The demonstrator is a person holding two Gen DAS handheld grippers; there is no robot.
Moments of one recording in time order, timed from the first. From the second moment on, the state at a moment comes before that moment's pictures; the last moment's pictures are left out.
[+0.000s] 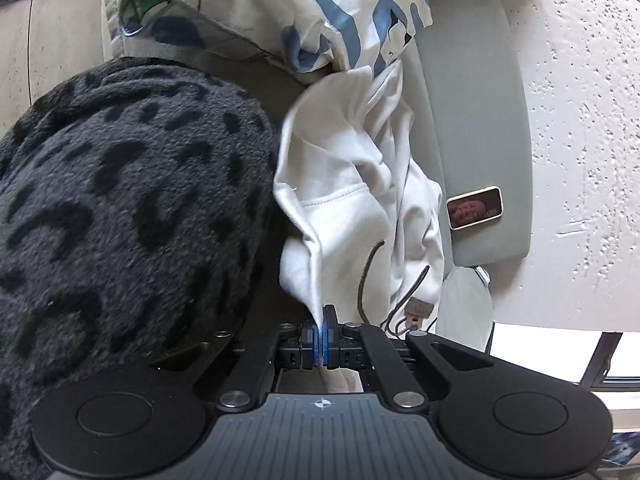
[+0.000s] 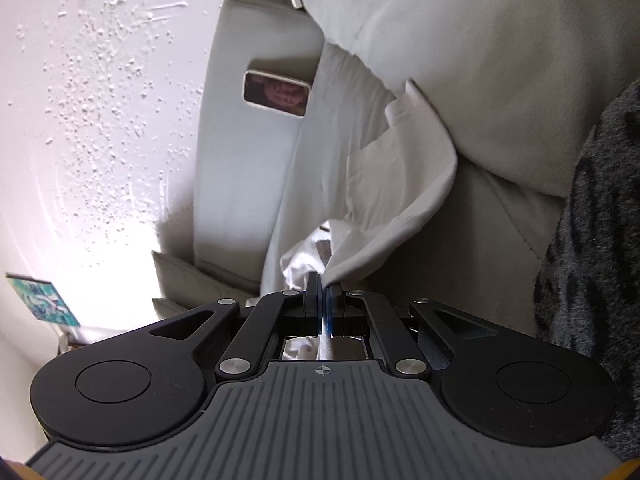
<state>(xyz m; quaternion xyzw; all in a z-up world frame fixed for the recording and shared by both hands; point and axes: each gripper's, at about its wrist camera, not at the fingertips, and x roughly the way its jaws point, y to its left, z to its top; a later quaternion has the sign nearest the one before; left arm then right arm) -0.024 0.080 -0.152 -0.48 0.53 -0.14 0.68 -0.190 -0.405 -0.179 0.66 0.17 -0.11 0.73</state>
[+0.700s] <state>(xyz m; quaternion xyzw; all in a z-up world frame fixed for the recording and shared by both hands) -0.005 0.070 -0.137 -0.45 0.49 -0.15 0.73 -0.193 -0.388 -0.167 0.62 0.20 -0.09 0.76</state>
